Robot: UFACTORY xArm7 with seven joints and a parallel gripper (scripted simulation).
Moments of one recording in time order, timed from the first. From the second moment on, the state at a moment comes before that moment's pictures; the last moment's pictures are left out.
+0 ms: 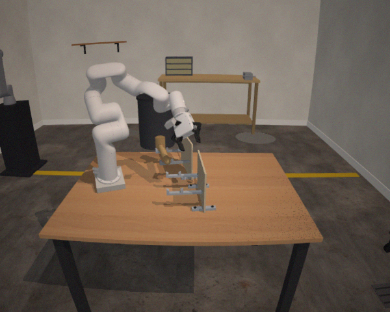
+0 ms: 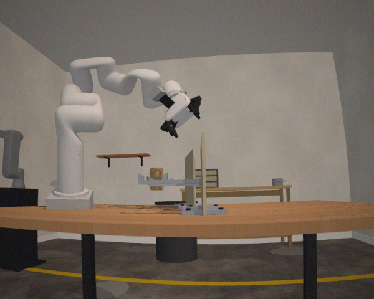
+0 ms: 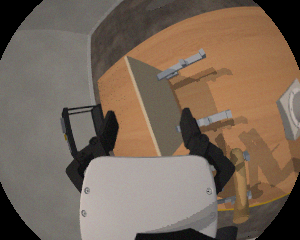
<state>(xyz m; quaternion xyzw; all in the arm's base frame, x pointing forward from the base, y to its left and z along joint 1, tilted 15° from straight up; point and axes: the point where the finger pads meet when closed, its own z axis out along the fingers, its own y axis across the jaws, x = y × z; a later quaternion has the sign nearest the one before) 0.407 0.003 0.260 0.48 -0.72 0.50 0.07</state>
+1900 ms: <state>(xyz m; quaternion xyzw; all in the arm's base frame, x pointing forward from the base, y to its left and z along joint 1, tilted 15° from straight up) 0.400 0.023 0.298 0.96 -0.25 0.13 0.04</state>
